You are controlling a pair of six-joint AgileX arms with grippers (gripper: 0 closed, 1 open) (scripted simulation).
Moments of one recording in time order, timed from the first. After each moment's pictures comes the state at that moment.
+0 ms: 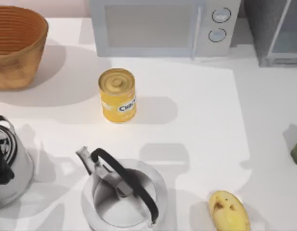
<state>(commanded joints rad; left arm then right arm) 0.00 0.00 0.00 0.00 0.00 0.00 -0.42 1.39 0.13 1.22 -0.38 0.02</state>
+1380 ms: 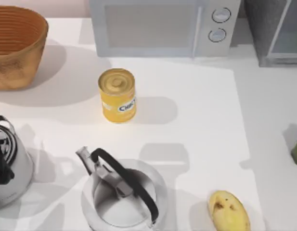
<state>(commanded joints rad) 0.00 0.00 0.00 0.00 0.00 0.00 -0.37 1.98 0.58 1.41 -0.34 0.01</state>
